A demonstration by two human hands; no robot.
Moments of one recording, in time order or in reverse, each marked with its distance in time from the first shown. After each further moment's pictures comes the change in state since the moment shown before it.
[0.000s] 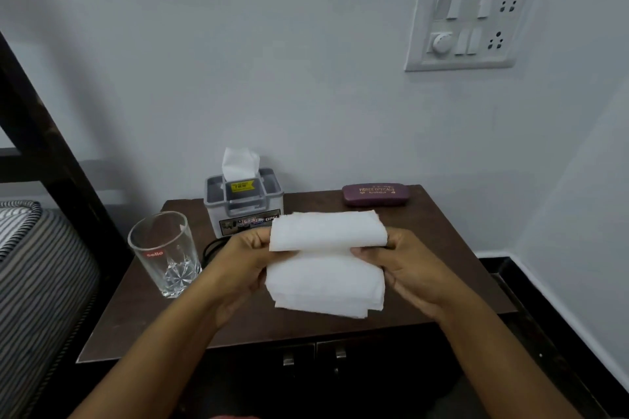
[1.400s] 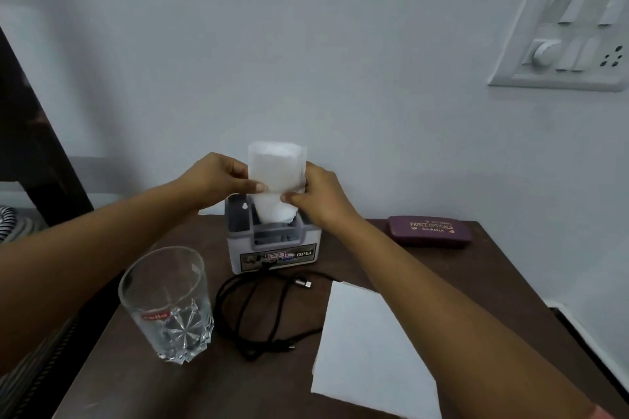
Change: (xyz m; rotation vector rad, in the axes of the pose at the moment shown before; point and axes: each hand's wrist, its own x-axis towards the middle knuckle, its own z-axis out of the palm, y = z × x) left_hand 0.152 0.065 -0.144 0.655 0.240 0.098; right_hand 0.235 -0.013 0.097 -0.792 0.080 -0.354
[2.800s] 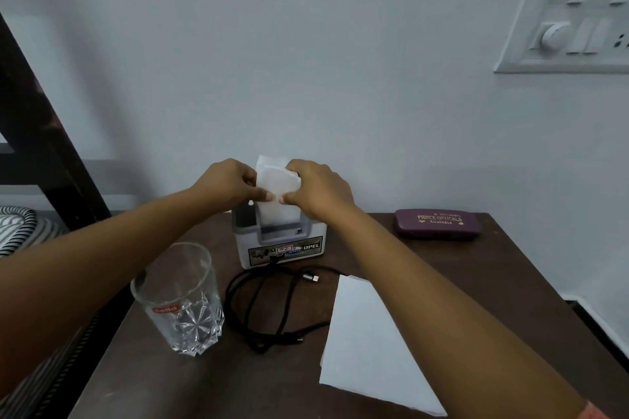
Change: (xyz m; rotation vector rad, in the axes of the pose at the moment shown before) left_hand 0.006 -0.004 0.014 0.381 0.069 0.020; right_hand 0.002 -0.009 0.004 -0.416 -0.025 0.033
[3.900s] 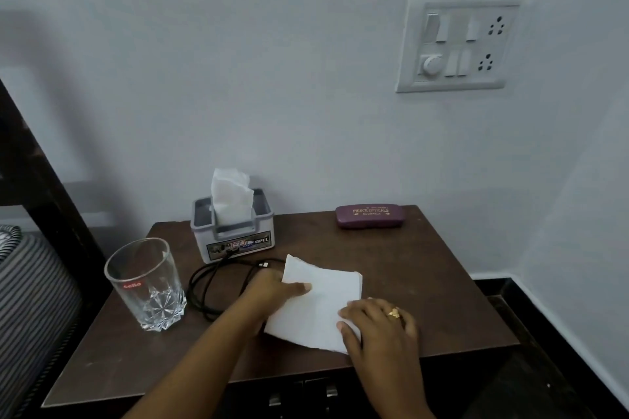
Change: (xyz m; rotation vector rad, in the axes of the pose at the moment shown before) left_hand -0.138 0.069 0.128 -0.530 -0.341 -0.336; right_hand -0.265 0.106 0.013 -0.244 0.306 0.179
